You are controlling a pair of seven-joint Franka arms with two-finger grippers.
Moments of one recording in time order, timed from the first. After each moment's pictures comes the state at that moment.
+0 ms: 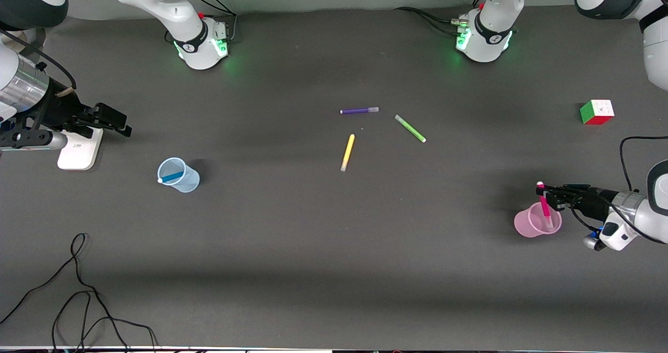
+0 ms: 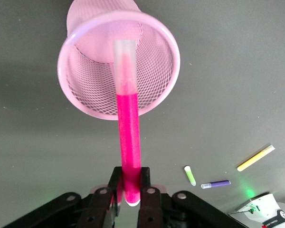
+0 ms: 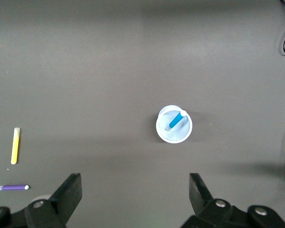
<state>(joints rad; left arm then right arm) 0.39 0.79 -0.26 -1.24 -0.19 1.45 -0.14 0.21 -0.07 -0.16 -1.75 0.08 1.68 0.09</state>
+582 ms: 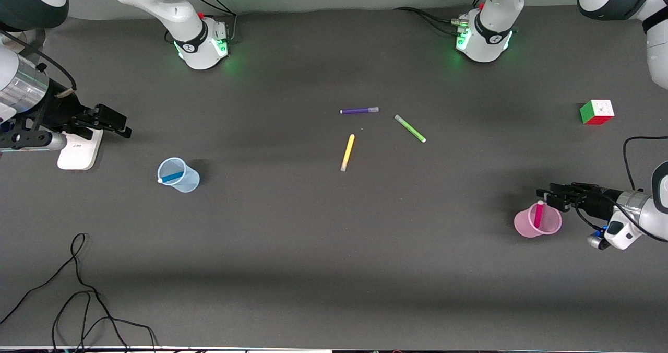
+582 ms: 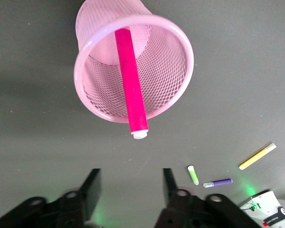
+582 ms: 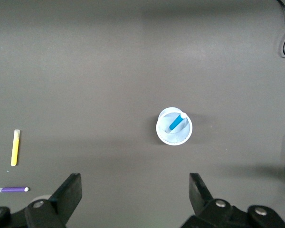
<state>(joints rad) 0.41 0.80 -0.26 -1.24 -0.19 1.45 -0.11 0.21 -0.06 -0.16 -1.75 0.08 1.69 0.09</state>
